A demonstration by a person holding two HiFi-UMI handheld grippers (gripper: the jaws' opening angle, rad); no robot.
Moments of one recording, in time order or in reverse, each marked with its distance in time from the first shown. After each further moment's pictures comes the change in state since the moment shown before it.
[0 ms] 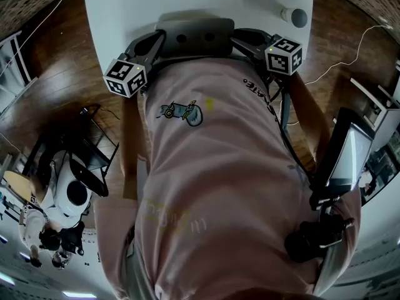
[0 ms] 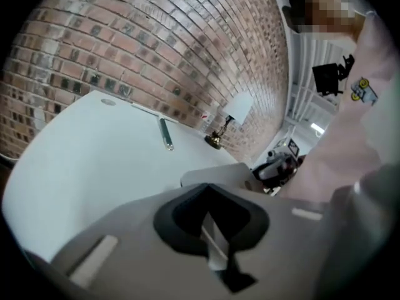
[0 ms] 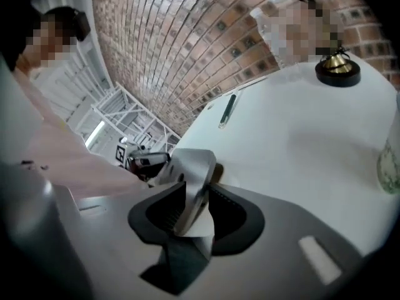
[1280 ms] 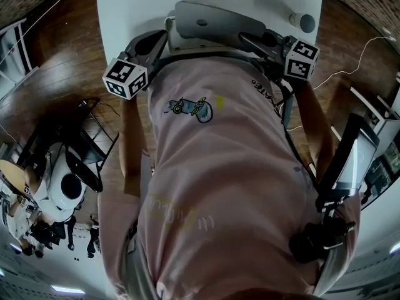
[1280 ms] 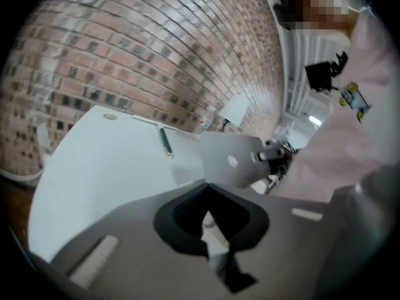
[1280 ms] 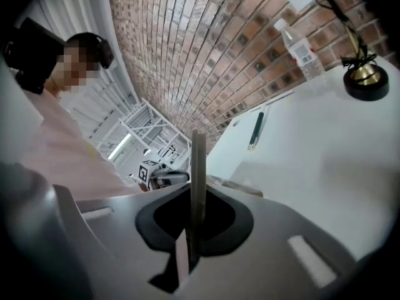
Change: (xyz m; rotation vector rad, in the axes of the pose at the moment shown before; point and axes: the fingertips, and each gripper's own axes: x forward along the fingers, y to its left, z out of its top) left arm -0.030 -0.005 0.013 0.073 -0.024 0.021; right arm -0.011 0.050 0.046 -0.046 -0.106 0.199
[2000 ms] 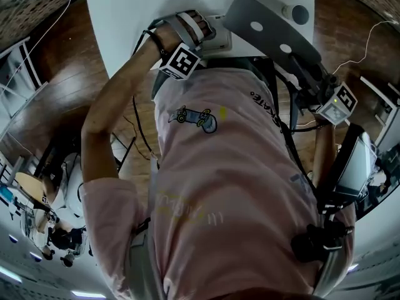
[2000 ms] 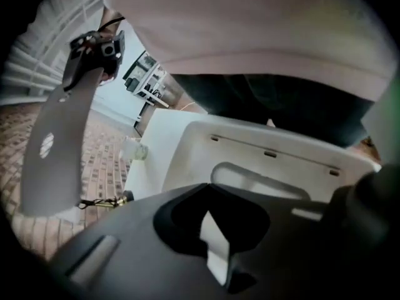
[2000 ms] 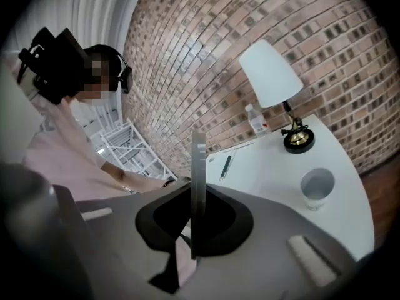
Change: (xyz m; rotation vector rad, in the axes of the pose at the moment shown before) left arm 0.140 -0.059 -0.073 2.062 0.519 -0.508; right arm -0.147 0.038 0.033 -0.023 -0.299 -0.254
